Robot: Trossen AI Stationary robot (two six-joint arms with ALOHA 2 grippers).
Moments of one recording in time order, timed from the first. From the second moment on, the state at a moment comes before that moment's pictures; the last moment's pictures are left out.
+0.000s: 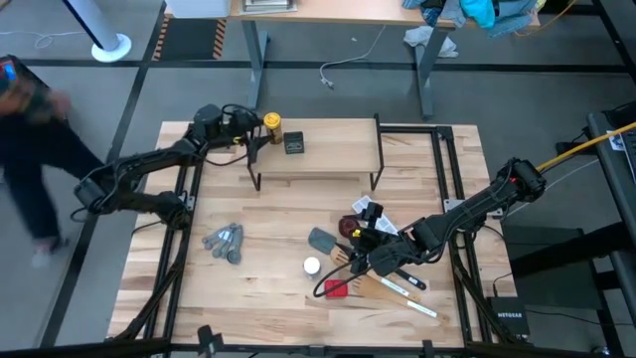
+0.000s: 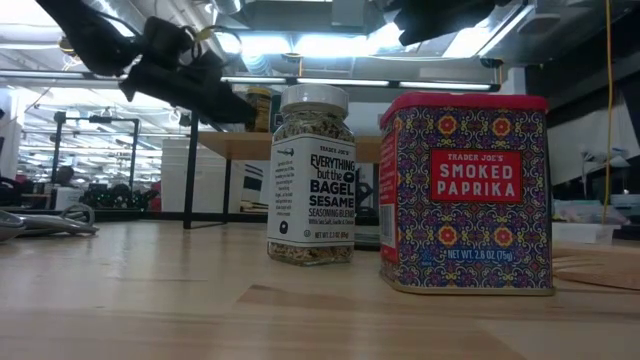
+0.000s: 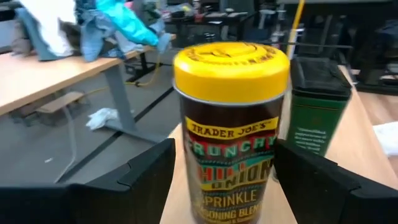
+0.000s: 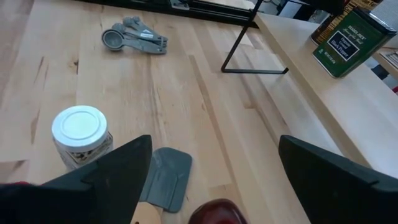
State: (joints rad) left arm 0.88 1.22 0.56 0.44 0.46 0.17; right arm 0.50 1.50 1.09 -0.34 0.77 0.28
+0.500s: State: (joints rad) left arm 0.85 1.32 0.56 0.57 0.52 0.23; right arm 0.50 1.50 1.09 -0.34 0.78 0.29
